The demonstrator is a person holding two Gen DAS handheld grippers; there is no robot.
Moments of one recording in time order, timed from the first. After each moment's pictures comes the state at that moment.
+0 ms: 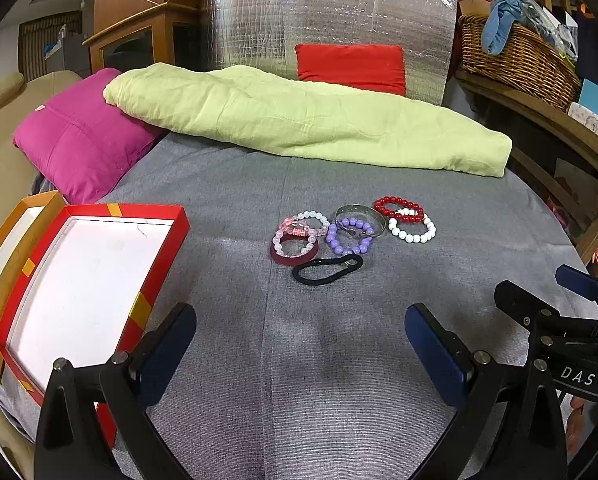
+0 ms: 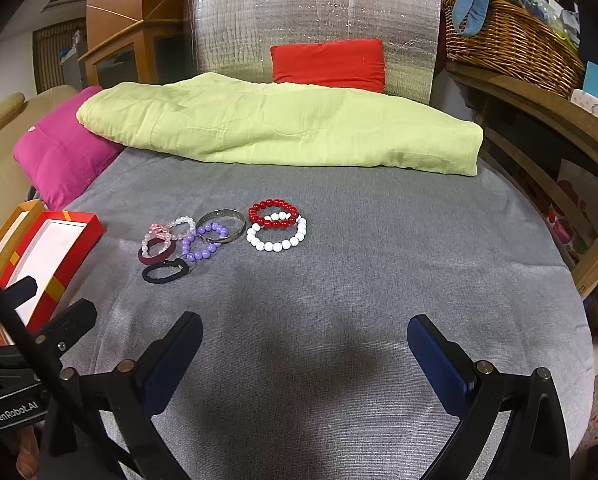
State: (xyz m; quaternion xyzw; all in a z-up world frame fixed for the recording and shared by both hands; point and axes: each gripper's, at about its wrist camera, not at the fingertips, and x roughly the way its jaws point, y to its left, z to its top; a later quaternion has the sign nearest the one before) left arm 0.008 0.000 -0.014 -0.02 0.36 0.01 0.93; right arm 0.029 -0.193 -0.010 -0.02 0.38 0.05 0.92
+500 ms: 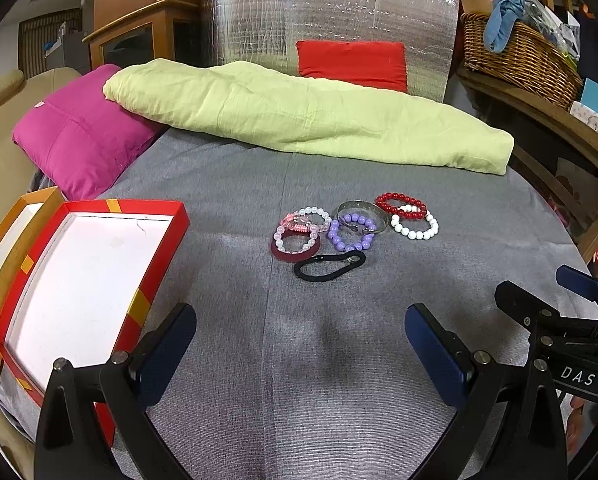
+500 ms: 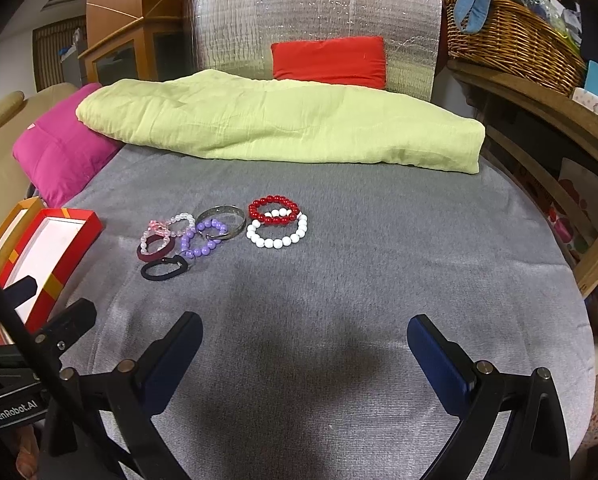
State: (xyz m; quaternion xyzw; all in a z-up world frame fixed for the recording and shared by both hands) left arm 0.010 0.003 -0.019 -0.03 0.37 0.01 0.93; right arm 0.031 -0.193 -0.014 -0.03 0.38 0.05 0.92
